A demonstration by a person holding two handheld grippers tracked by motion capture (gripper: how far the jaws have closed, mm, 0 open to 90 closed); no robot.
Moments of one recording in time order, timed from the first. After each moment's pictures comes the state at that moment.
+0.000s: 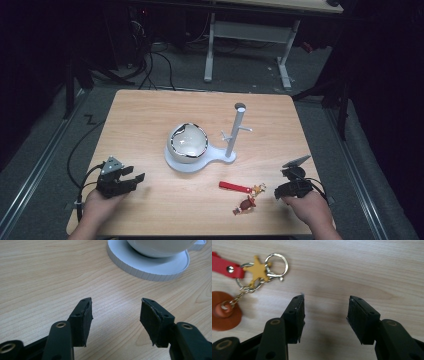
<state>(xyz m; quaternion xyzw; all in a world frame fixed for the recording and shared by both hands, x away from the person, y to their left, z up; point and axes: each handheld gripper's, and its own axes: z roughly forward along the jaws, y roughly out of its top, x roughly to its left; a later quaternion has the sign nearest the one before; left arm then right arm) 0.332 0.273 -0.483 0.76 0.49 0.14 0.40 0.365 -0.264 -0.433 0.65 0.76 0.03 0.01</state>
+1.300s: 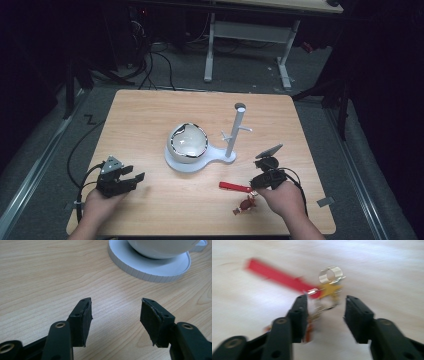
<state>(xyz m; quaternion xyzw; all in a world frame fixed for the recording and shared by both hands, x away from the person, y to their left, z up) 0.333 0.272 -0.482 0.76 0.49 0.14 0.40 0.374 -0.183 -0.407 0.61 0.79 0.05 0.02</state>
